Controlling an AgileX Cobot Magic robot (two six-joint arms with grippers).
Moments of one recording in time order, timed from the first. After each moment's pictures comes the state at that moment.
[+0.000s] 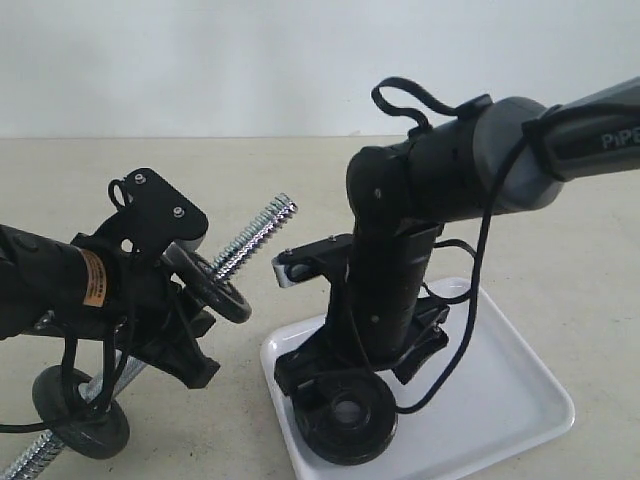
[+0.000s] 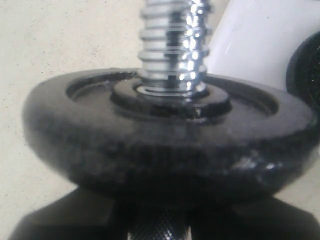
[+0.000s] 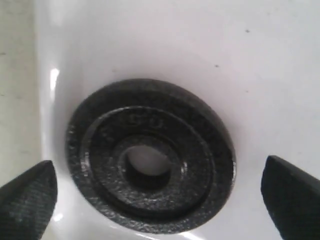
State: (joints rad) left arm -0.60 1.51 -0.65 0.29 0.16 -0.11; right arm 0.72 1.95 -1.19 0.22 0.87 -0.01
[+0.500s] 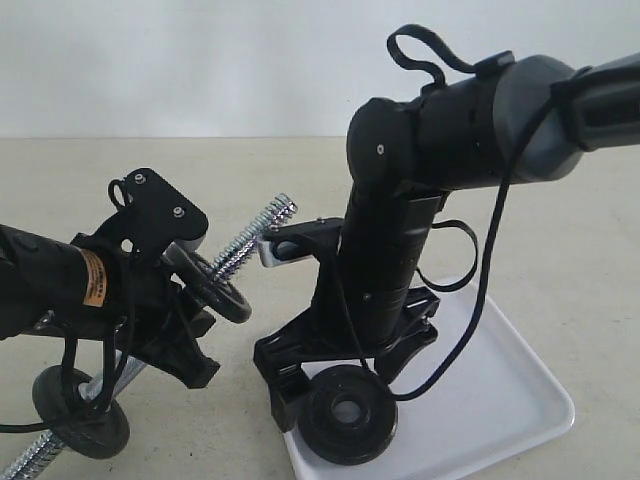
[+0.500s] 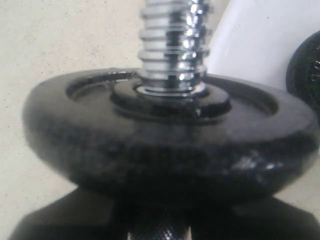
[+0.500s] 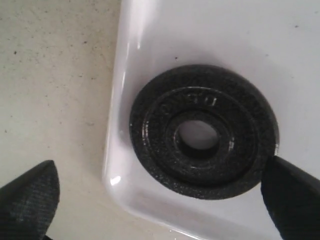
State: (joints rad) left arm -0.60 1.51 -0.65 0.29 0.16 -0.11; right arm 0.72 1.90 -1.24 0.34 0.98 -0.07
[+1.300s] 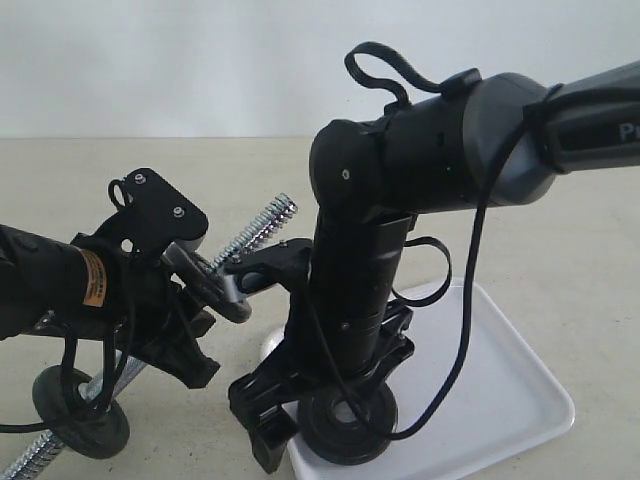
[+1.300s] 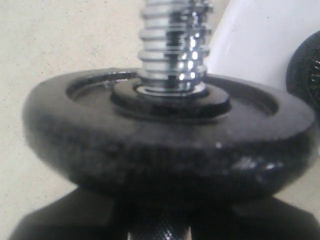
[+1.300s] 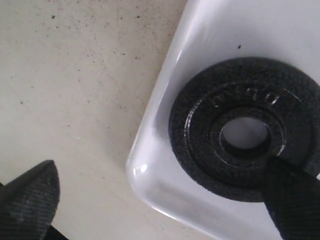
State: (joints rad) left arm -0.60 1.51 -0.65 0.29 0.16 -0.11; right arm 0.81 1.90 -1.24 0.32 0.98 -0.12
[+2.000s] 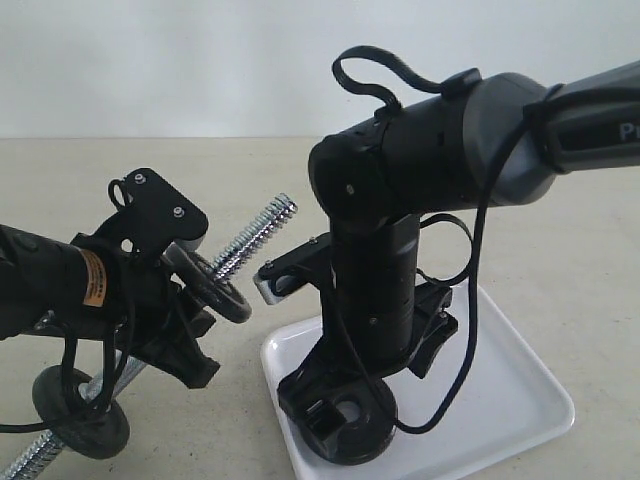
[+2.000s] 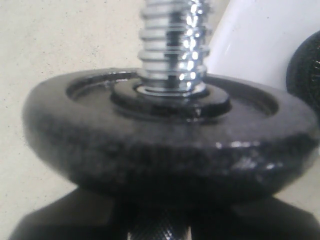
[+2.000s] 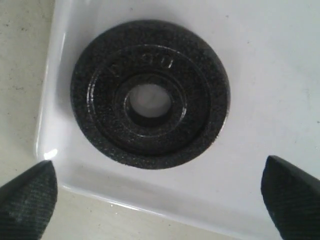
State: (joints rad) left arm -0.60 1.51 -0.65 0.29 0.16 -0.11; right arm 0.81 1.90 -1.24 0.06 1.05 0.05
